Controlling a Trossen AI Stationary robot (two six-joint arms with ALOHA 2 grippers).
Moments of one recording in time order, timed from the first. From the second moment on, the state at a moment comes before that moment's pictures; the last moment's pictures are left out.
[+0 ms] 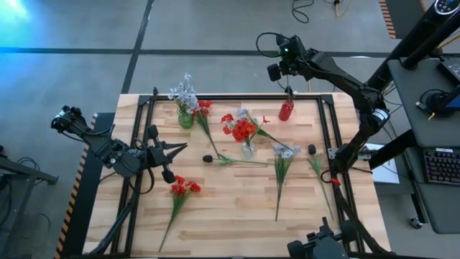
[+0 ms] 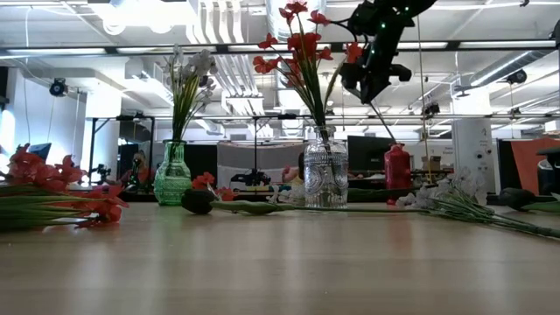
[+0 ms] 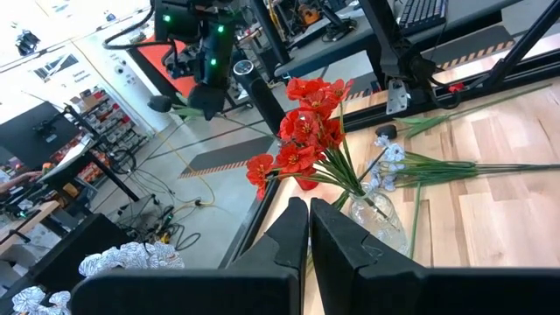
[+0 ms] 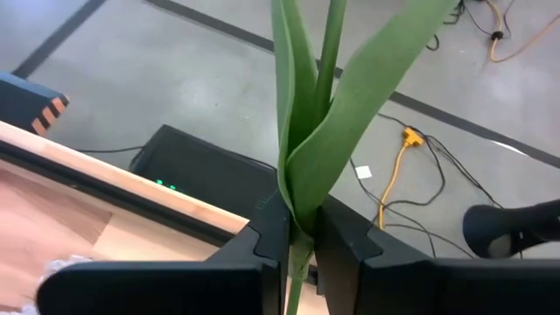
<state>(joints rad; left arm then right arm) -0.60 0.89 0.87 -0.31 -1.04 0.19 -0.80 1.65 1.66 -0.84 0.36 0.21</state>
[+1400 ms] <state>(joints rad) -0.60 0.89 0.87 -0.31 -1.04 0.19 -0.70 1.07 0.94 -0.18 0.42 0.15</state>
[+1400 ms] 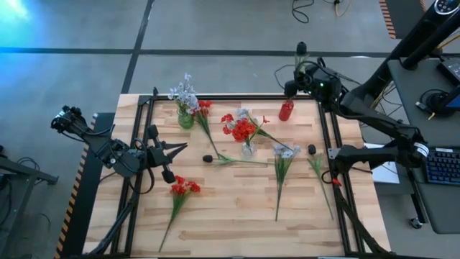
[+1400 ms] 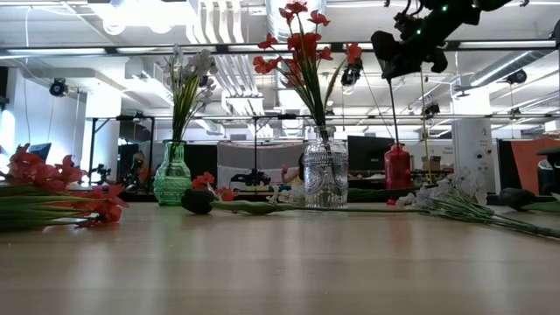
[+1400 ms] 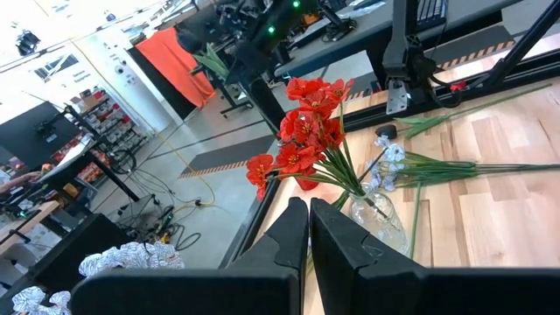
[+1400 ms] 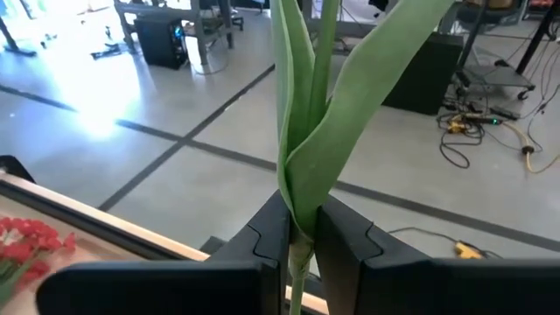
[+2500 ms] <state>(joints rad) -0.60 0.89 0.87 -0.31 -1.04 0.19 -0.70 1.07 0.85 -0.15 0.41 0.18</state>
